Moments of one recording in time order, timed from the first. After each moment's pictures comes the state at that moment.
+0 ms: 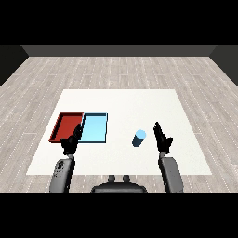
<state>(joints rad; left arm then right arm) 0.02 0.10 0.02 -1.57 0.02 -0.05 0.03 -0.01 -0.06 0.01 -1.54 0.00 -0.06 -0.01</state>
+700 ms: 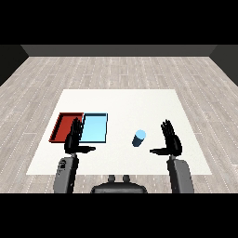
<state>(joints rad) -0.01 0.02 0.03 -1.63 0.07 -0.07 -0.30 0.04 -0.12 -0.08 -1.65 -0.21 0.19 -0.21</state>
